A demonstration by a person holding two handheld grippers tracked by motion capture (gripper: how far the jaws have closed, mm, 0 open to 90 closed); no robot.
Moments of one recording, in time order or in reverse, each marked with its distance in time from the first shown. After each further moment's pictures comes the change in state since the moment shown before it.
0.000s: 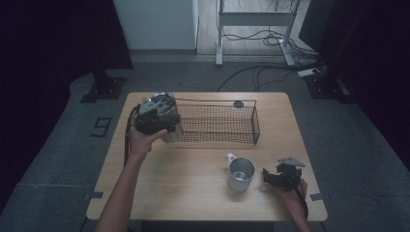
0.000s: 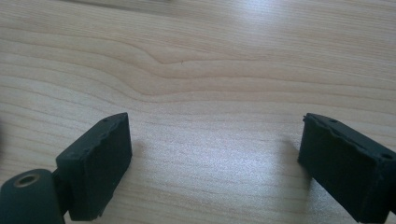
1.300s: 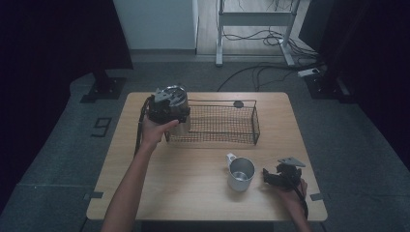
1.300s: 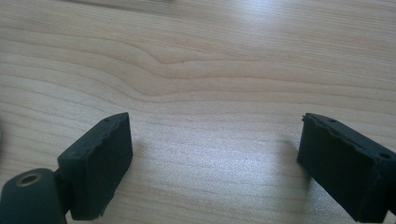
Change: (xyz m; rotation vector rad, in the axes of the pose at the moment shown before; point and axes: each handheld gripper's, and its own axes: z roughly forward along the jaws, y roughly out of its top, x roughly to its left) left arm -0.004 0.020 0.048 0.066 -0.009 0.006; right arm 0.000 0.000 0.000 -0.003 0.001 -0.001
